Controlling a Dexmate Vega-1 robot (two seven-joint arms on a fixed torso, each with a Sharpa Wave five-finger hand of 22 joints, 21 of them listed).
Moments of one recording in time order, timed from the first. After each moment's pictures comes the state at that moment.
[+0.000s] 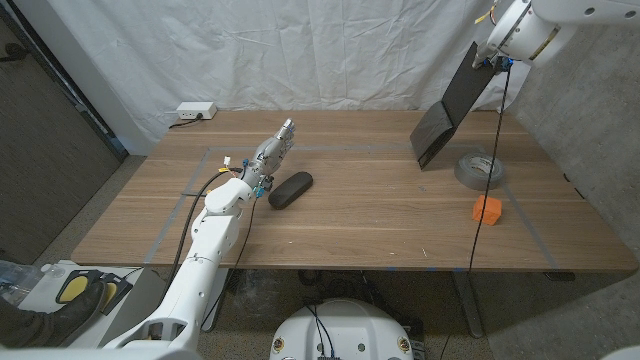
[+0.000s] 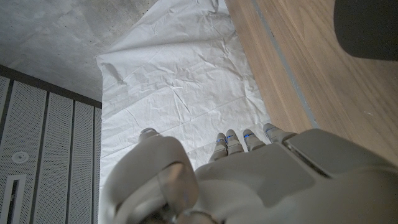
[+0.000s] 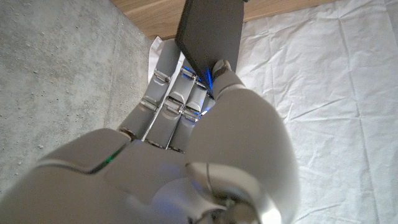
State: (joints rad) left arm 0.92 0.15 0.00 -1.42 -0.18 -0.10 -0.39; left_hand 0.47 0.08 -0.17 0.09 0.32 -0.06 0.00 0.20 0.18 -0.09 -0.06 0.20 0.18 -0.13 -0.02 0.18 0.17 -0.16 -0.03 0.20 0.17; right arm 0.60 -1.10 -1.42 -2.07 1.47 -1.40 -1.12; right_hand 1.23 0.05 0.27 -0.15 0.18 0.91 -0.05 0.26 0.30 1.08 -0.08 0.38 0.31 1.14 -0.18 0.45 0.58 0.72 -0.07 1.14 0.43
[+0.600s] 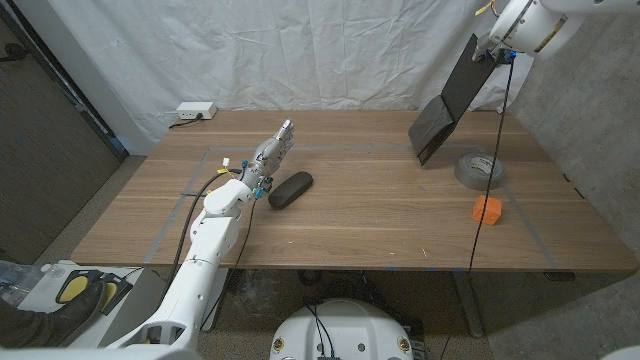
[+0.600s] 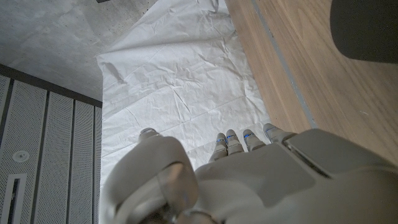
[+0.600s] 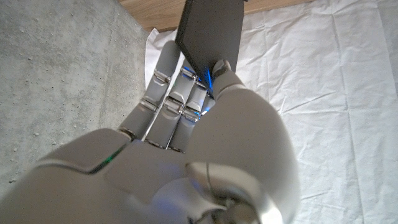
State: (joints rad) left arm 0.94 0.15 -0.01 -1.44 -0.18 -0.09 -0.39; left_hand 0.47 0.08 -0.18 0.08 0.32 -0.06 0.00 0.20 0.18 -0.09 -0.06 0.20 0.18 -0.13 -0.02 0.18 0.17 -0.16 -0.03 0.20 0.17; right arm 0.67 -1.11 -1.47 -2.10 1.48 -1.40 -1.12; right_hand 1.23 0.05 0.27 -0.15 0.18 0.91 -0.05 0.25 0.30 1.08 -0.08 0.37 0.31 1.14 -0.18 0.45 0.59 0.71 -0.07 1.14 0.42
